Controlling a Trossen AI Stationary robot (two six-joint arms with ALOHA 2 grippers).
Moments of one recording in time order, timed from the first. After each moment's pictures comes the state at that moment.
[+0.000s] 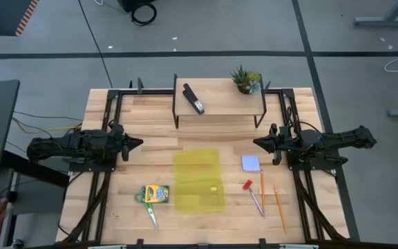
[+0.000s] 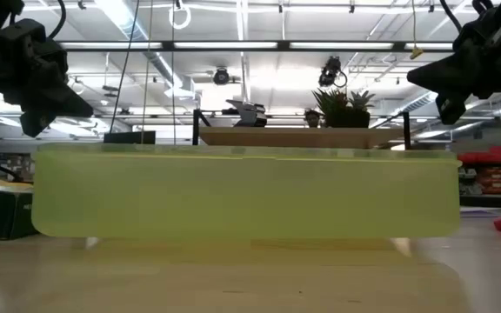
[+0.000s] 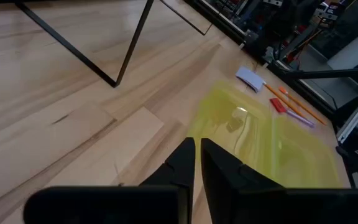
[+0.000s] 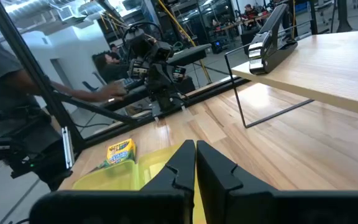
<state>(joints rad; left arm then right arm) -0.03 0.01 0.22 -0.59 -0.28 -0.67 0.15 0.04 0.02 0.04 0.30 0.35</state>
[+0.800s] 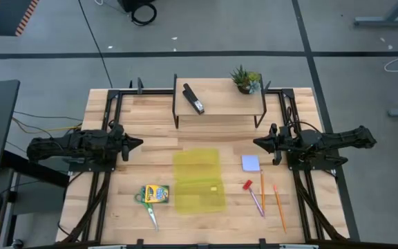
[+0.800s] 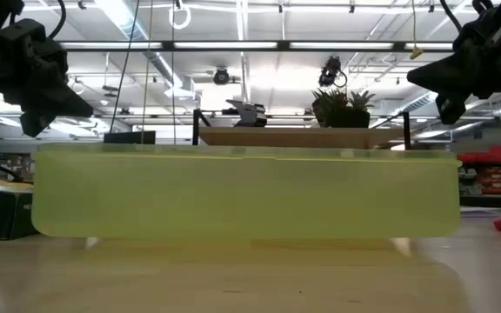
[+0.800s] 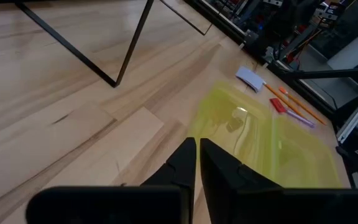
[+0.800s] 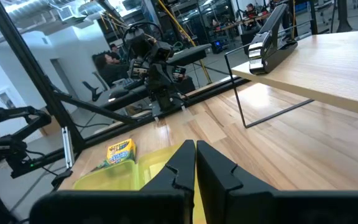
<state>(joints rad) -0.03 0.01 0.22 -0.59 -0.28 -0.67 0.15 0.04 0.02 0.04 0.30 0.35</state>
